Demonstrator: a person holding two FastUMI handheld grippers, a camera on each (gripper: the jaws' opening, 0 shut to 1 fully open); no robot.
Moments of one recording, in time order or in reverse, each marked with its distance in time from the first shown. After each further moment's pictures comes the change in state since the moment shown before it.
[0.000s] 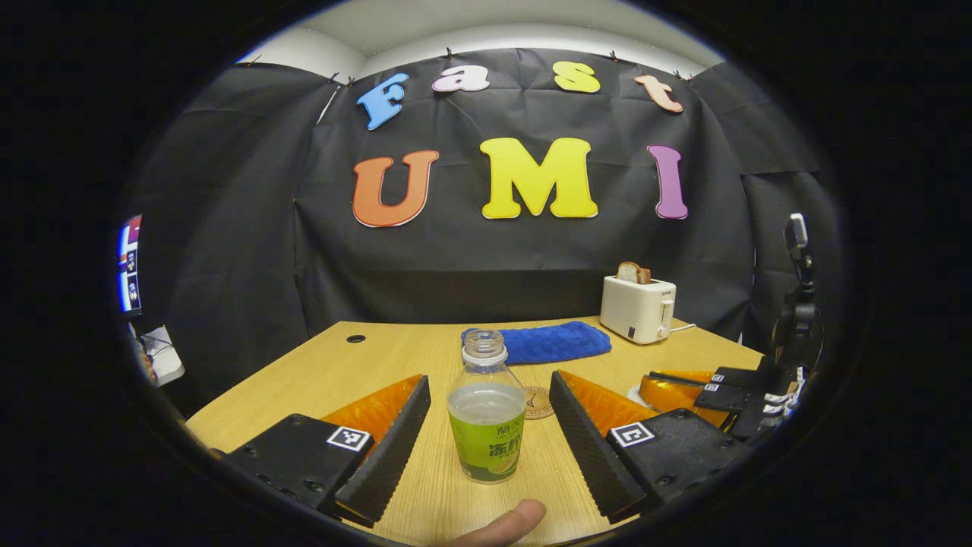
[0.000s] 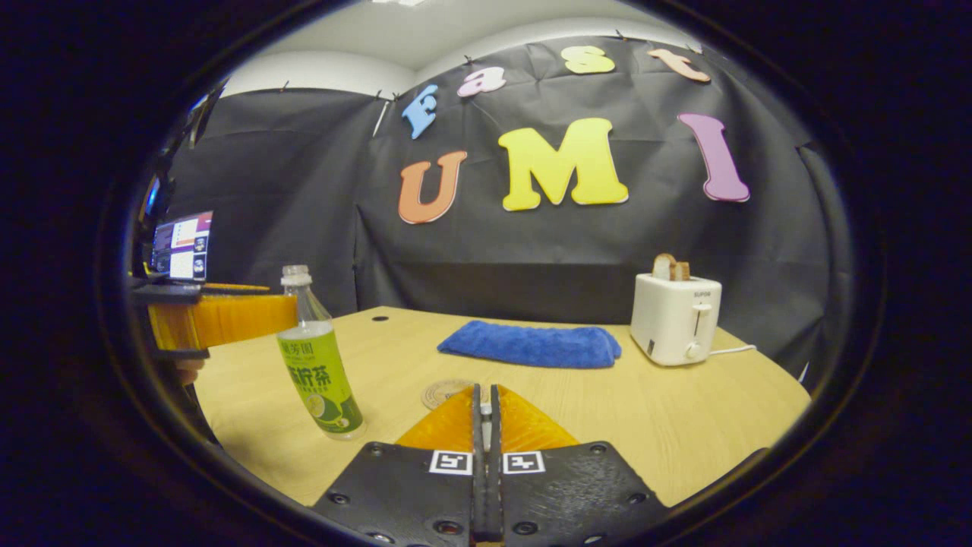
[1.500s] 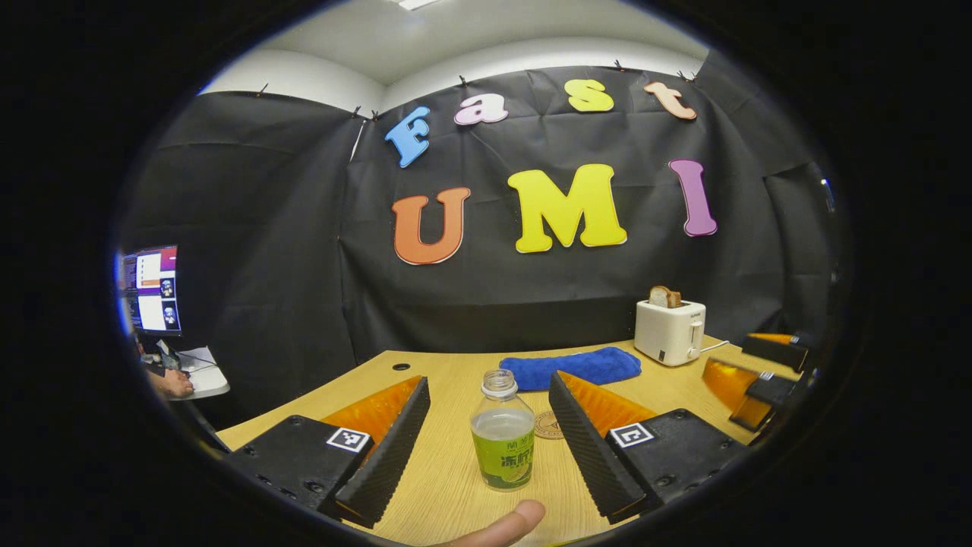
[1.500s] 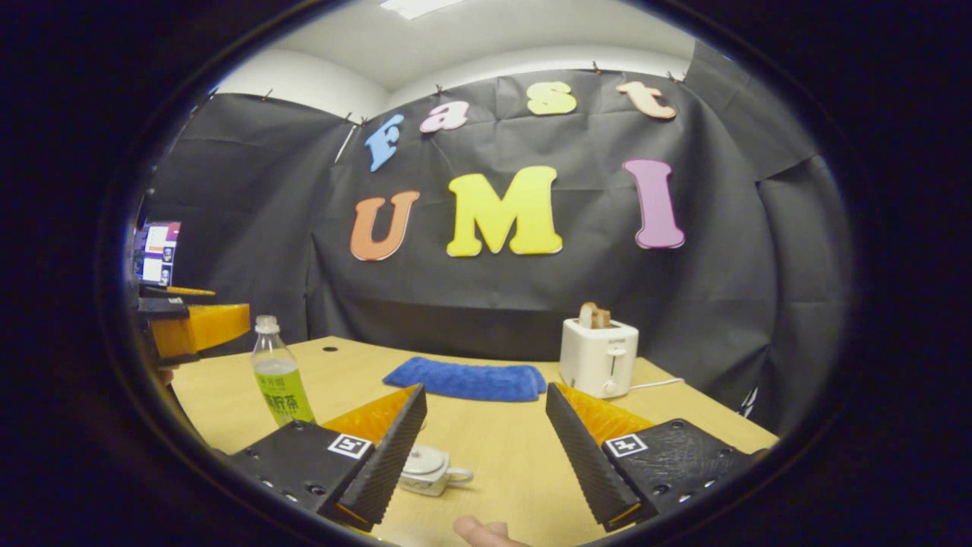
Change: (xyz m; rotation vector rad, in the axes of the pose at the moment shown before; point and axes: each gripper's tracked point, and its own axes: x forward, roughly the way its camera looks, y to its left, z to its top) left arm -0.030 0.003 0.039 0.044 -0.089 0.192; right arm -0.040 -0.042 0.021 -0.003 -0.066 -0.183
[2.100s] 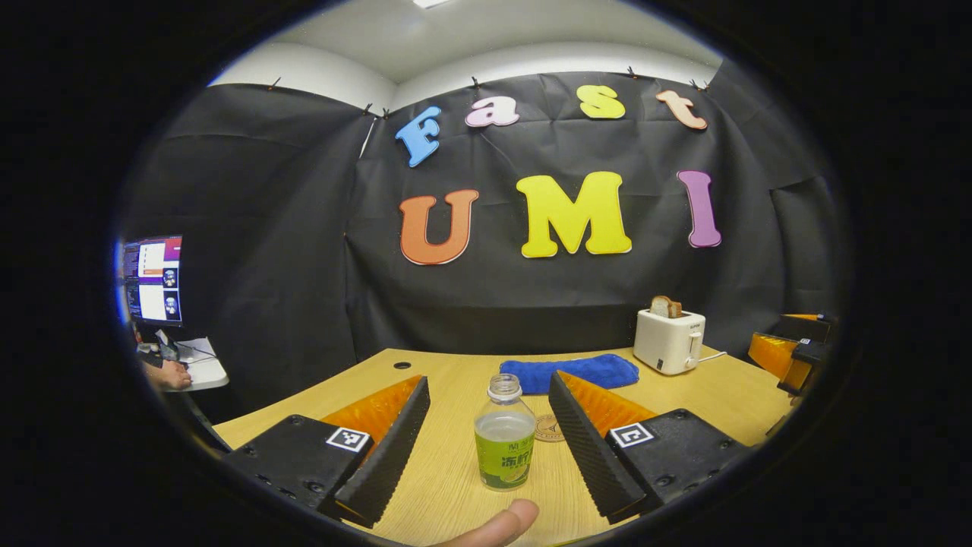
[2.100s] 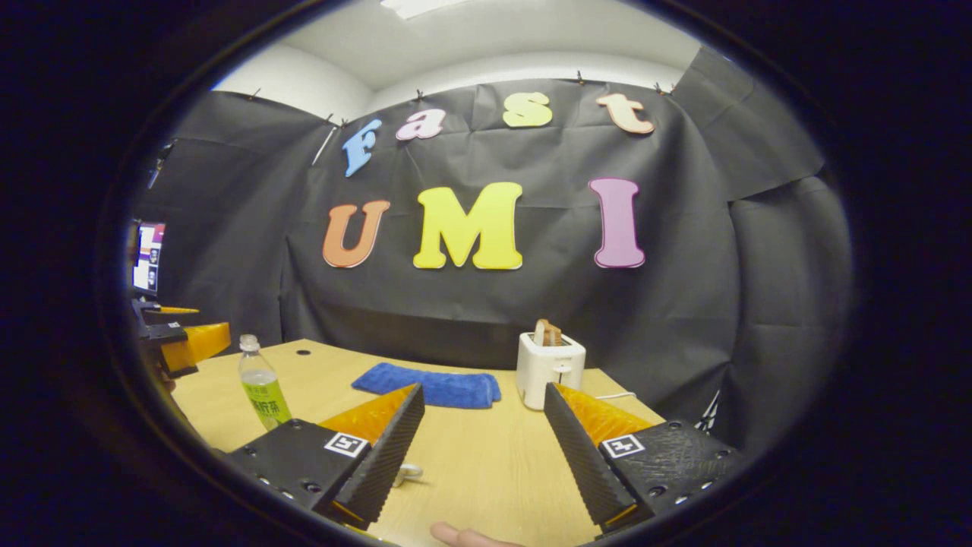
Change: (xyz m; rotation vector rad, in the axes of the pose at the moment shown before) left arm -0.006 0.004 0.007 -0.035 -0.008 0.015; right arm -0.050 -0.064 0.062 -0.017 -0.046 -0.121
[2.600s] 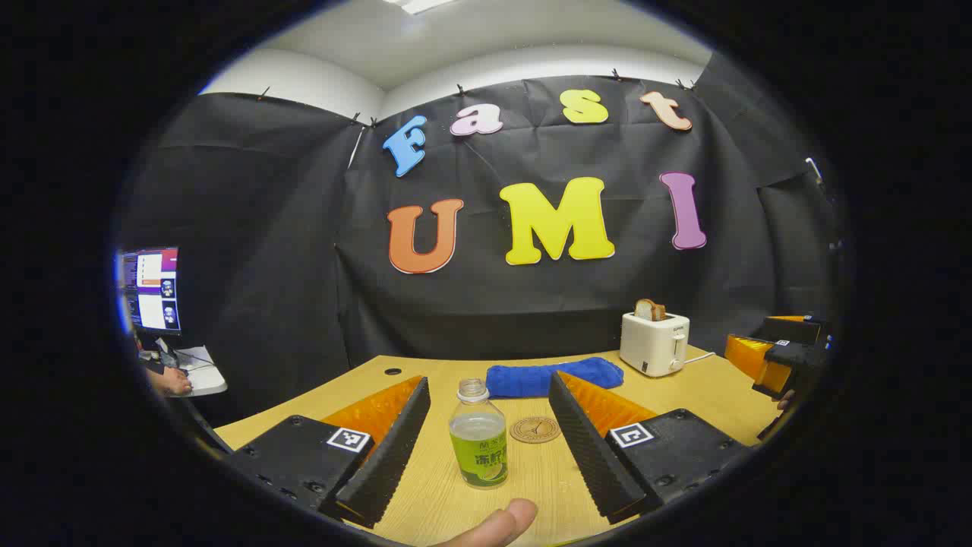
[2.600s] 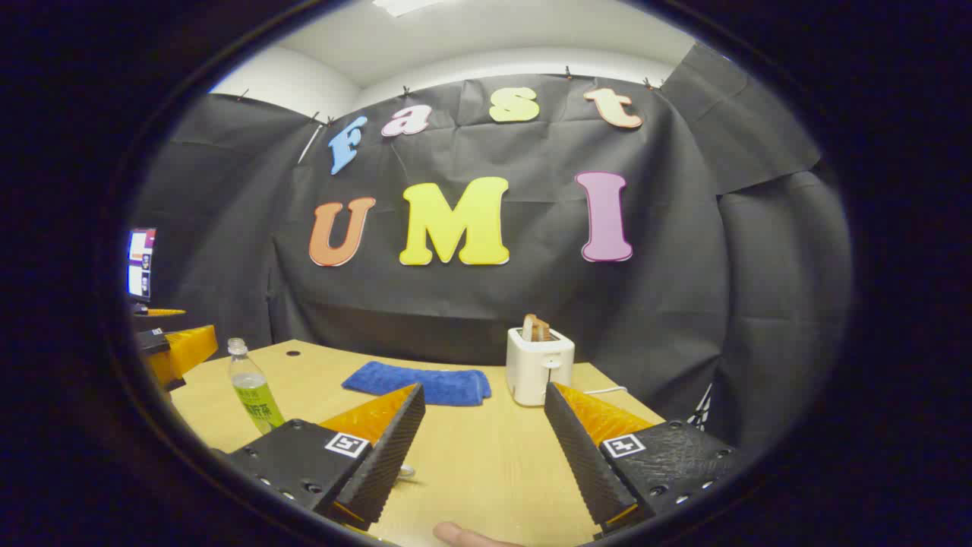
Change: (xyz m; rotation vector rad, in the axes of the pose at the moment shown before) left arm -0.012 -0.022 0.014 0.019 -0.030 -0.030; right arm 0.001 -0.005 -0.001 0.029 0.027 -0.041
